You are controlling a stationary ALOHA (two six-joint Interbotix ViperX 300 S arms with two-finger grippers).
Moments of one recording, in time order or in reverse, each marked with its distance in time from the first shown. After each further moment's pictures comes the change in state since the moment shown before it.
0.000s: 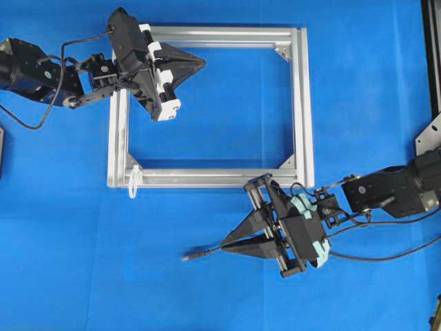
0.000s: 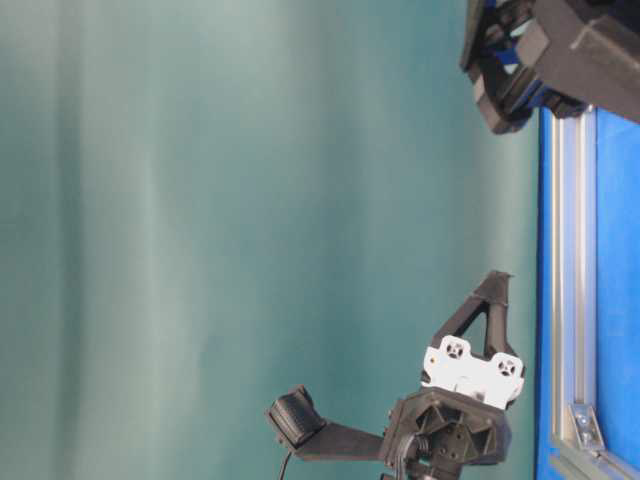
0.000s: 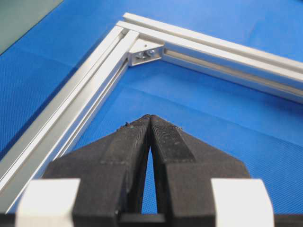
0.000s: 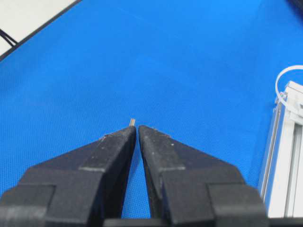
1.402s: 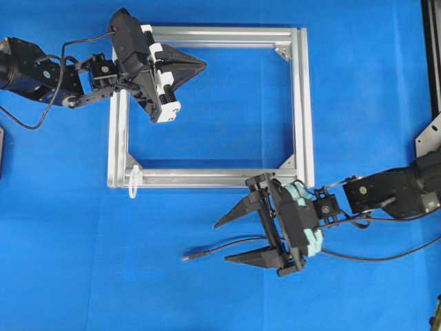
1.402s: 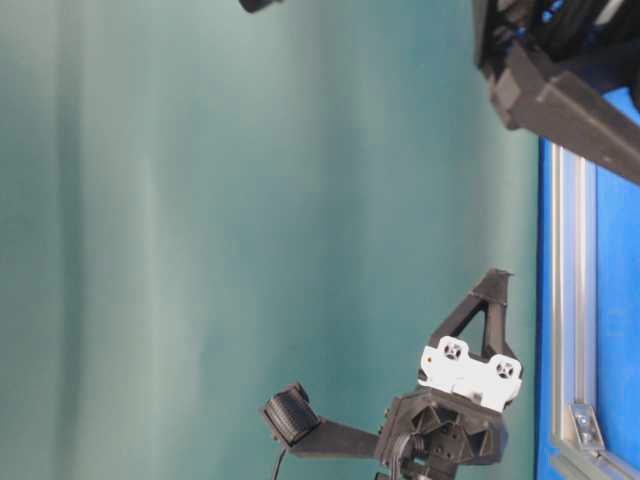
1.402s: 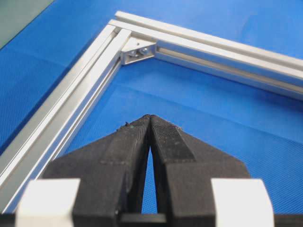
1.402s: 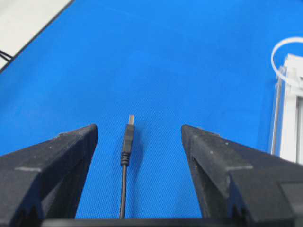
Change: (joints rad) left arm -0.003 -0.014 -0.005 0.020 0.034 0.000; right arm 0.011 0.006 -0.006 0.087 0.035 0.098
